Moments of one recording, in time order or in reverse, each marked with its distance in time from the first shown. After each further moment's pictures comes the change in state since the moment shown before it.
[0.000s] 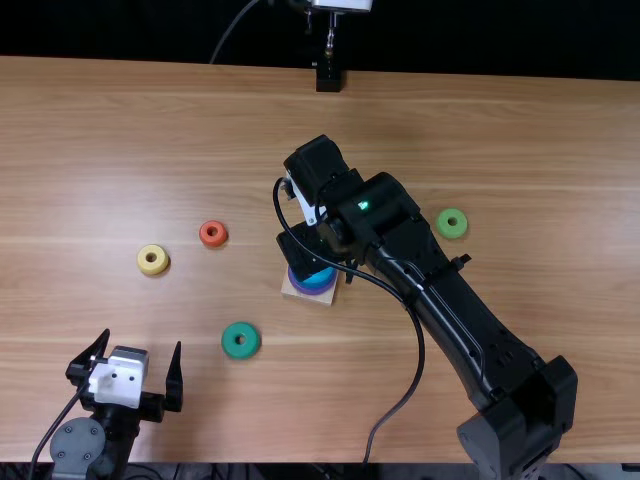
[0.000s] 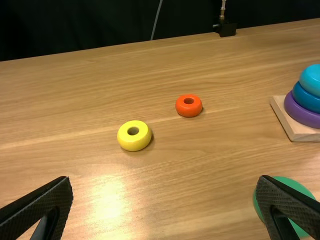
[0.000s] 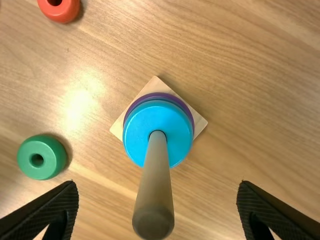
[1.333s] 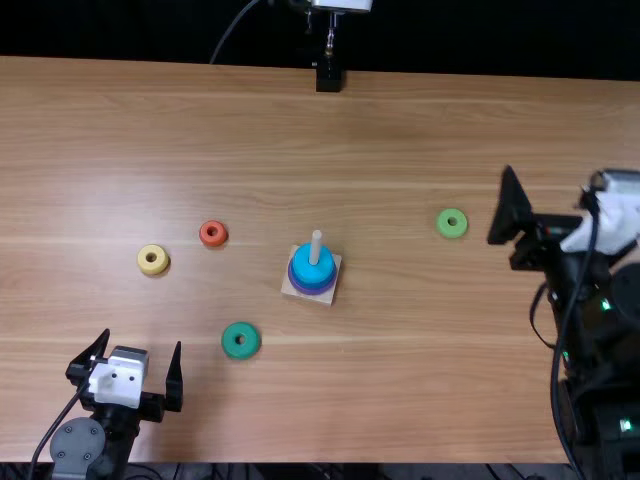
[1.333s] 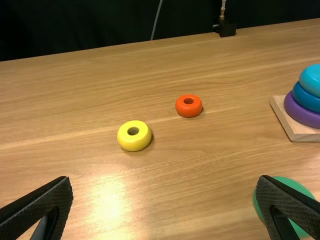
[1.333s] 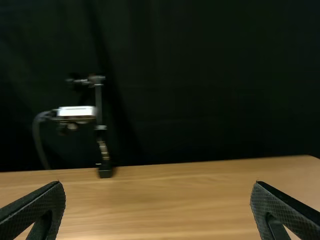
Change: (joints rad) left arm 0.000 0.000 0.000 0.000 0.000 0.000; right arm -0.513 -1.020 -0.808 0.963 0.088 -0.011
